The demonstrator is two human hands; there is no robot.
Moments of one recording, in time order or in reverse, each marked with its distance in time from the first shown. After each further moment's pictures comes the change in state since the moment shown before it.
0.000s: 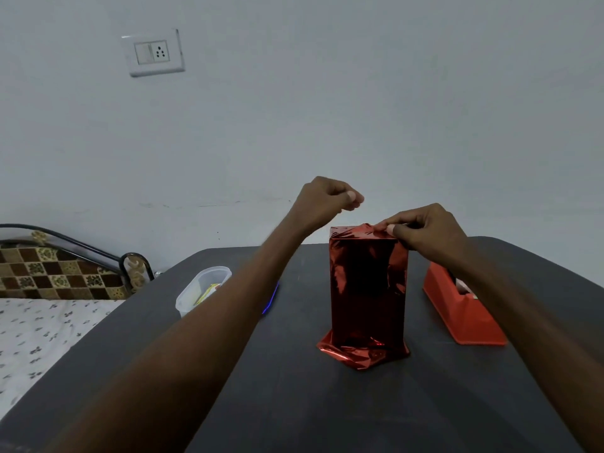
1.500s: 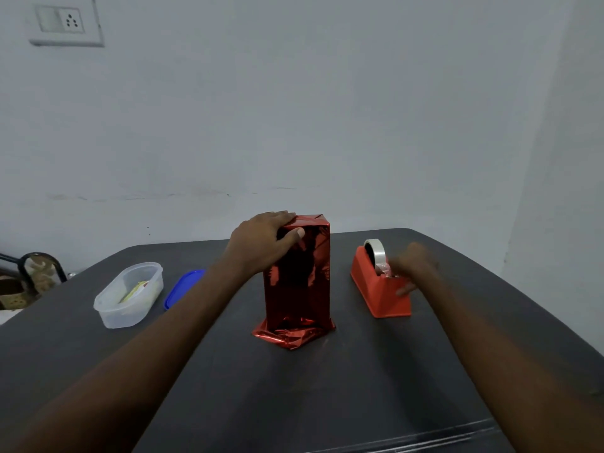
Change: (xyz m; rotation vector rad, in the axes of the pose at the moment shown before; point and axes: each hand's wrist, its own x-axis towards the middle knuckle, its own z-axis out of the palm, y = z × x) left_hand -0.052 -0.016 0.043 0.602 -0.002 0.106; right_hand -0.045 0.079 -0.048 -0.302 0.081 0.926
